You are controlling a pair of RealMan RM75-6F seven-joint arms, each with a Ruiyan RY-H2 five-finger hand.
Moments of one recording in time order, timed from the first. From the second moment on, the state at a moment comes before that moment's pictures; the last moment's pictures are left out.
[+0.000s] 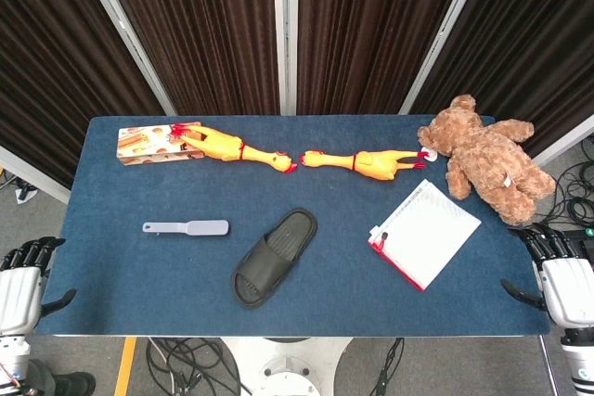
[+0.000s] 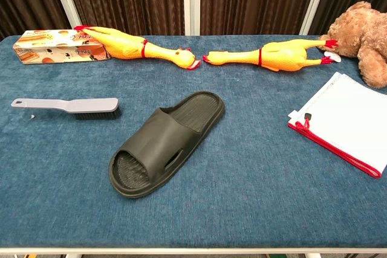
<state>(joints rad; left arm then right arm) 0.01 -1.17 -0.05 -1.74 1.44 1.56 0.25 0.07 -1.07 0.05 -1.56 -1.60 1.55 0.12</state>
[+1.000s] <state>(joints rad) -0.13 -1.18 -0.11 -1.70 1.39 1.38 0.25 0.12 -1.06 0.07 -1.57 -1.59 1.51 0.09</state>
